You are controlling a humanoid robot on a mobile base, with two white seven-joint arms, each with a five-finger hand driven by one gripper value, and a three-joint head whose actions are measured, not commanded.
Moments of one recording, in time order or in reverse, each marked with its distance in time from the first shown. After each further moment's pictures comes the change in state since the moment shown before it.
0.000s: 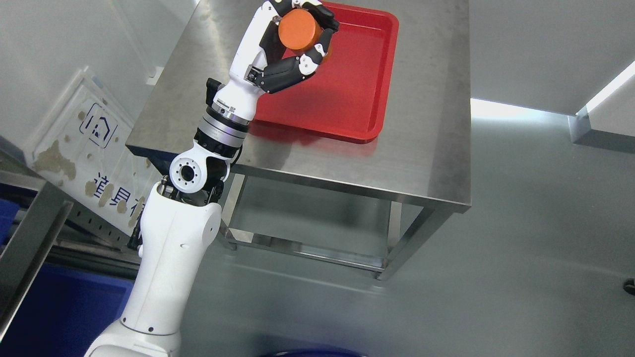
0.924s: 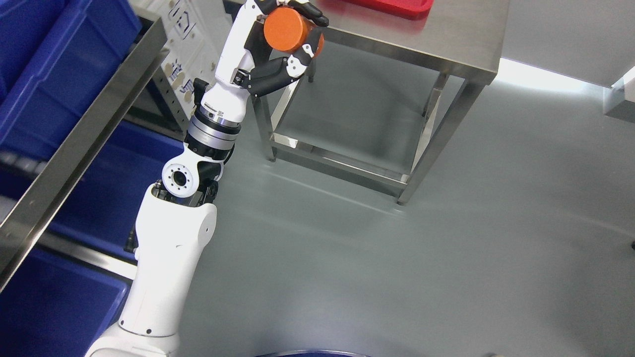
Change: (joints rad) left arm 0.015 0.000 0.034 -0.011 0.002 -0.178 -0.039; right arm 0.000 0.000 0.000 0.000 0.000 -0.001 -0.001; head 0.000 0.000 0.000
